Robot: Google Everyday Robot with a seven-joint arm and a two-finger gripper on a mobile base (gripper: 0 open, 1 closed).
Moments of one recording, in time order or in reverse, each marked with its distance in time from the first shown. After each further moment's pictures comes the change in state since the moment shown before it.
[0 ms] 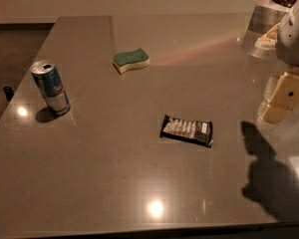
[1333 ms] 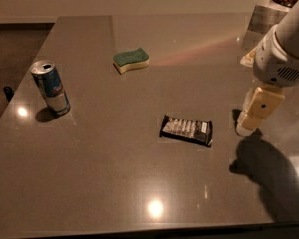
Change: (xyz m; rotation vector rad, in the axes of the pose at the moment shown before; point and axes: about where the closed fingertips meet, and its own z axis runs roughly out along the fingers) arm 0.002 -0.013 0.061 -0.032 -0.016 0.038
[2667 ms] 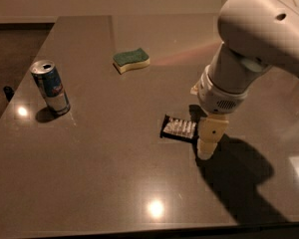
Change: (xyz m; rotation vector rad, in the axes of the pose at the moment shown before) arm -0.054 0.040 0.094 -0.140 0.013 -0.202
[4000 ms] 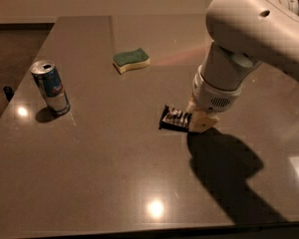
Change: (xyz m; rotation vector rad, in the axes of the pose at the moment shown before) arm -0.007 0.001 0.002 -0.045 0.030 -0.009
